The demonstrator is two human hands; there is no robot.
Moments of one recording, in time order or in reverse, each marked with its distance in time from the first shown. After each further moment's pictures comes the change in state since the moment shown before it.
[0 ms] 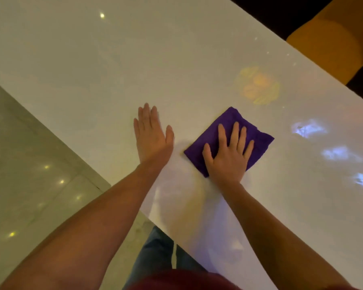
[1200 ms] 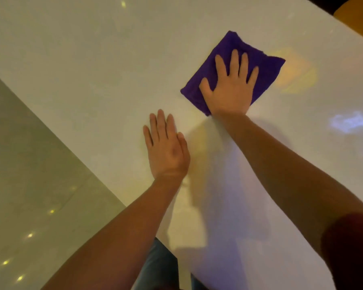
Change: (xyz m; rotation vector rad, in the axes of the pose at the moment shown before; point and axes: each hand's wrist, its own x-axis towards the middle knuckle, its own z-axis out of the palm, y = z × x) left_hand 0.000 0.006 0.041 0.128 0.071 -0.025; right_hand 0.184 -0.076 -0.003 0.042 0.068 -0.178
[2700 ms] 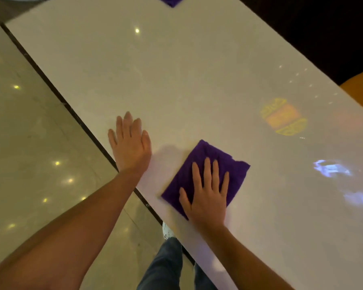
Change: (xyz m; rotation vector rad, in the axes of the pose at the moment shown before) left_hand 0.150 -0.264 -0.067 0.002 0.071 -0.152; right_hand -0.159 -0.198 0.040 -0.037 -0.150 -0.189
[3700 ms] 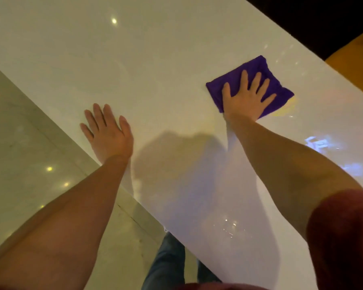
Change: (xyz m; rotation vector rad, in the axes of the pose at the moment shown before) left_hand 0.036 0.000 0.016 0.052 -0.034 -0.158; right_hand 0.233 0.121 -0.055 0.012 0.063 0.565
